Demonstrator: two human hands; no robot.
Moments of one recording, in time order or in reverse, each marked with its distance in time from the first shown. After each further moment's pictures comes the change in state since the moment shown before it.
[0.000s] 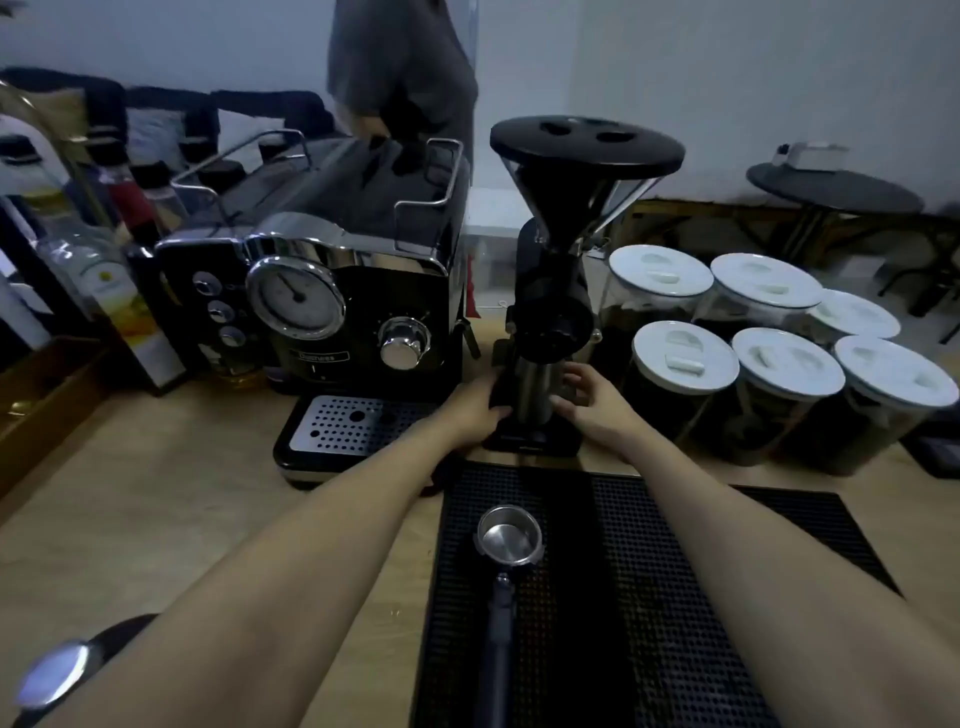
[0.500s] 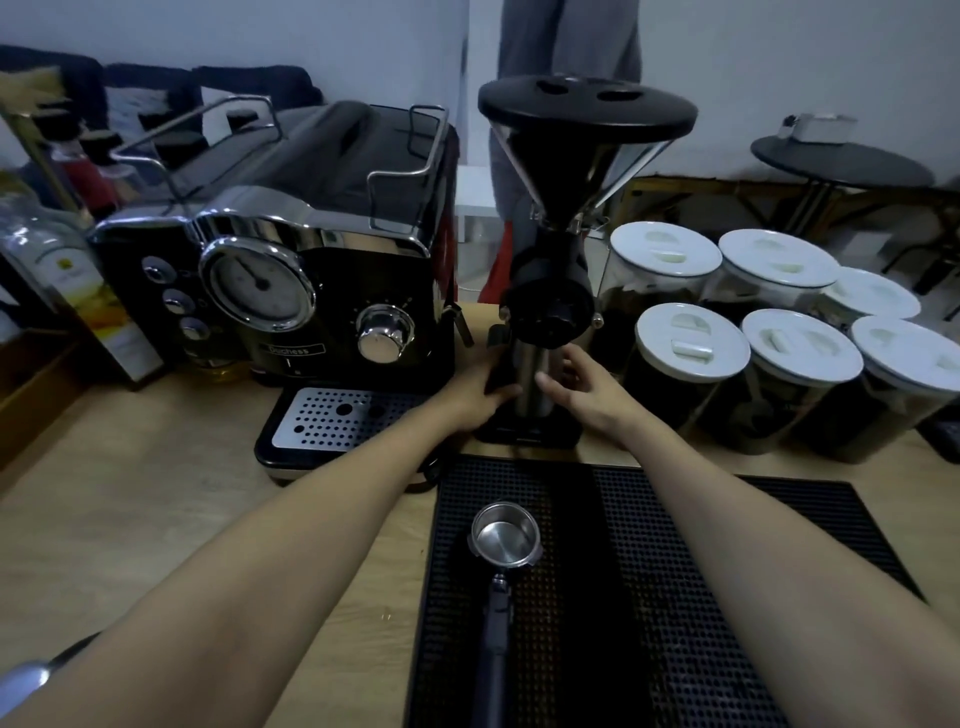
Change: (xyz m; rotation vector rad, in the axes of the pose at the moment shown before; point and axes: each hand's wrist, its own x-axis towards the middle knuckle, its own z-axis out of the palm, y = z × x) left_hand 0.011 0.002 0.002 -0.113 -0.002 0.092; right_hand 0.008 -0.001 0.001 0.078 -0.089 -0.068
